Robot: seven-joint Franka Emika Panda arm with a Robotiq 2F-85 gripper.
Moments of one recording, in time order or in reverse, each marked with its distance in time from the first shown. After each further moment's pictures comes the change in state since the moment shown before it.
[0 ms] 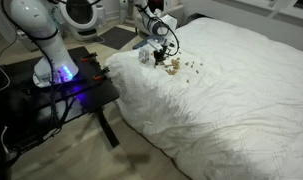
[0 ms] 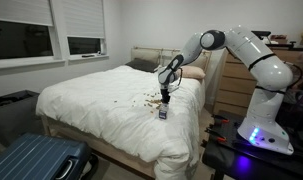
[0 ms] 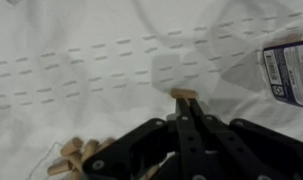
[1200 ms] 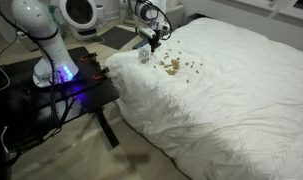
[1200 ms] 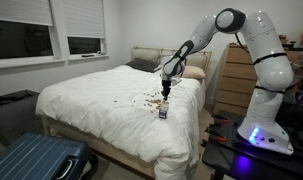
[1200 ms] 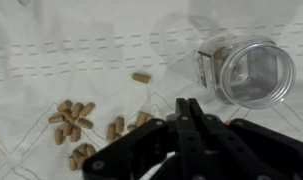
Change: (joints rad) arm 0.057 -0.334 0.019 -0.351 -0.011 0.188 -0.010
